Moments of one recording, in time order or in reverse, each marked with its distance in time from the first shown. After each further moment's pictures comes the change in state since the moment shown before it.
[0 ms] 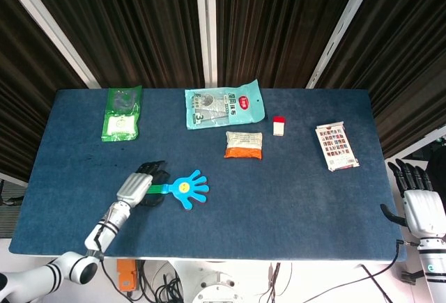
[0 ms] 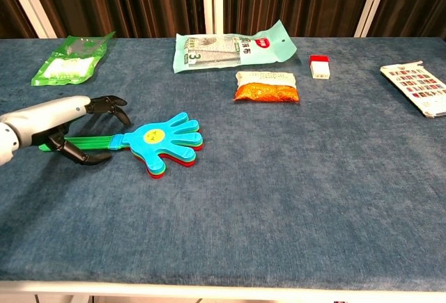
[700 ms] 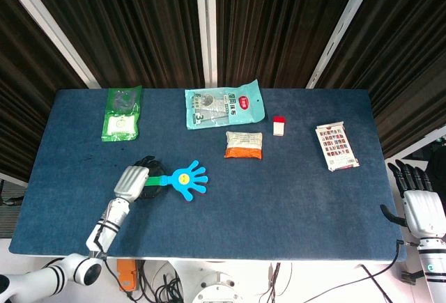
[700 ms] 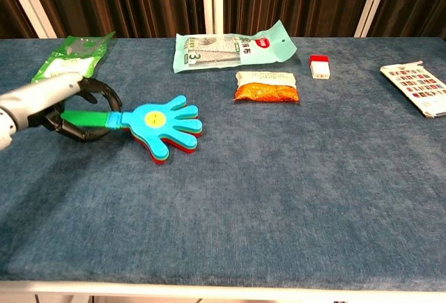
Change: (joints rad) left arm 0.022 -0.026 -0.031 -0.009 -0.001 0.158 0.026; right arm 0.000 -0.006 -0.002 0.011 0.001 -0.006 0.009
